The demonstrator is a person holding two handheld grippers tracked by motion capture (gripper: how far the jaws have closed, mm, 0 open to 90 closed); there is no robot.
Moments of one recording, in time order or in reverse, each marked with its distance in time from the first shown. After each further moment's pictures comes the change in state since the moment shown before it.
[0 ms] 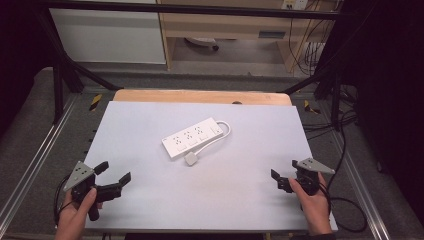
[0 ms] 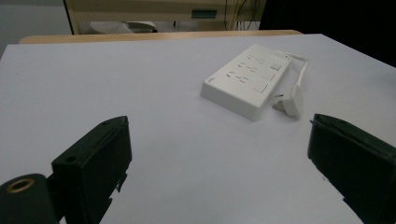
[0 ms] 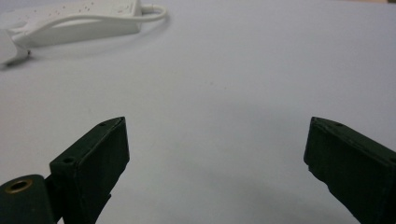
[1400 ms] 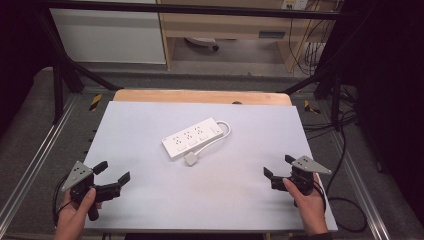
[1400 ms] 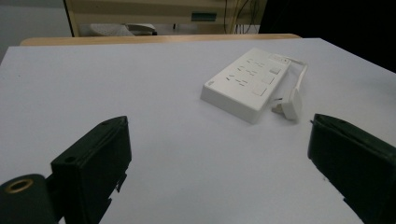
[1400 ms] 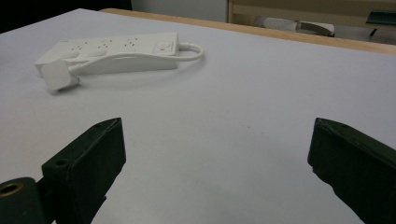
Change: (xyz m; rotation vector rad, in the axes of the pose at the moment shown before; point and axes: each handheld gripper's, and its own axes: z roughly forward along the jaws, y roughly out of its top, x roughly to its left) left arm 0.001 0.001 -0.001 -0.014 -0.001 -0.008; right arm 0.023 0.016 -0.002 -0.103 0.081 -0.067
